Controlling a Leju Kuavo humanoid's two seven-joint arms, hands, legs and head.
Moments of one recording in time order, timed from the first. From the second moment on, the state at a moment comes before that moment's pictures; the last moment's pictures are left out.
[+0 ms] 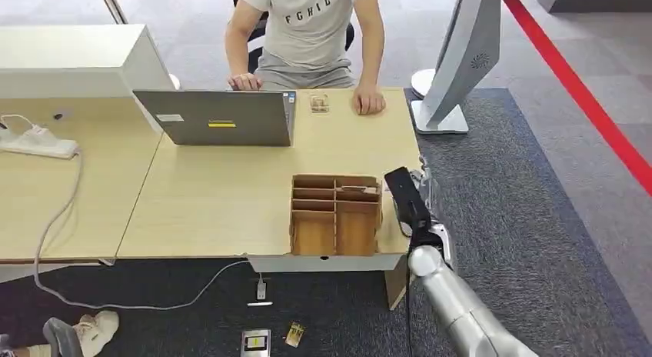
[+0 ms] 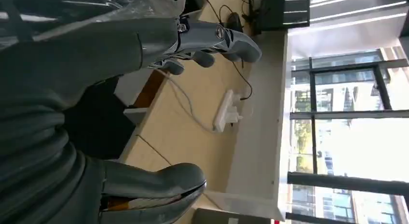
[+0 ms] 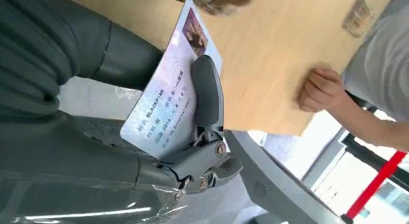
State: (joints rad) left arm 0.53 -0.35 -0.05 -2.04 -0.17 0.69 -0.70; right arm -0.53 -0.04 0.40 -0.91 0.34 -0.50 0.00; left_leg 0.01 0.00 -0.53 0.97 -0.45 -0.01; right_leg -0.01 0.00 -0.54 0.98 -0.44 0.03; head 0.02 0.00
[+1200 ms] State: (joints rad) left arm 0.49 -0.35 0.00 -2.09 -0.02 0.69 -0.70; right arm -0.71 0.01 0.53 -1.04 0.84 -0.51 0.30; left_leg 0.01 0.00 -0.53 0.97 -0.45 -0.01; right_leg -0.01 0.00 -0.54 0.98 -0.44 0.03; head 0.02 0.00
